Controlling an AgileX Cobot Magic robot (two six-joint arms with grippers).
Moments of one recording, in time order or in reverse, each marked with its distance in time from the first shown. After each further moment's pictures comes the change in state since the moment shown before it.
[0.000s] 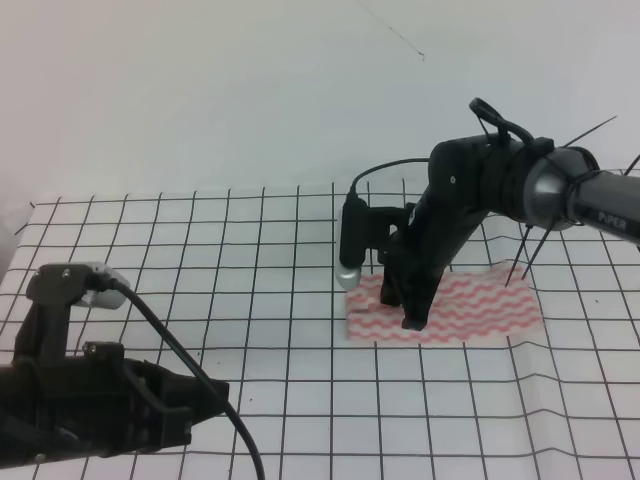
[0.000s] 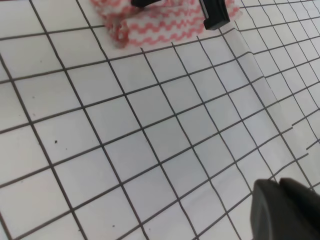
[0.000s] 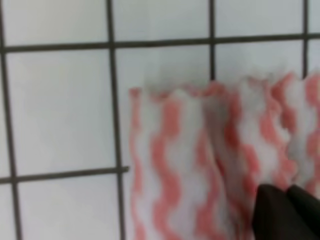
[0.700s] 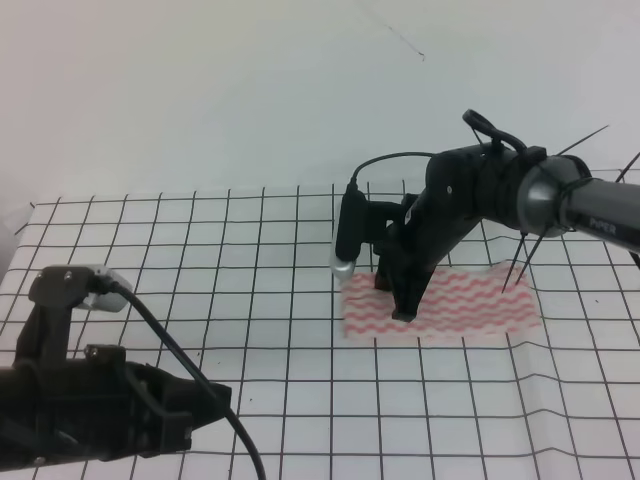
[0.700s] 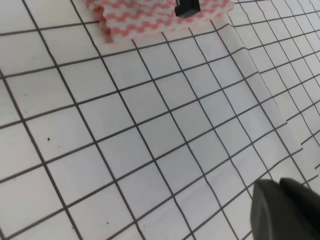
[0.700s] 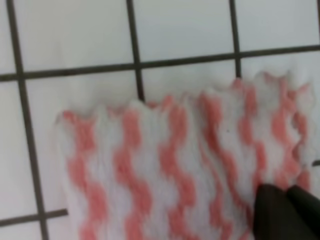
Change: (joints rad) left arm 0.000 -0.002 0.000 0.000 0.015 0.004; right arm -0.002 0.019 0.000 -0.052 -0.136 0.084
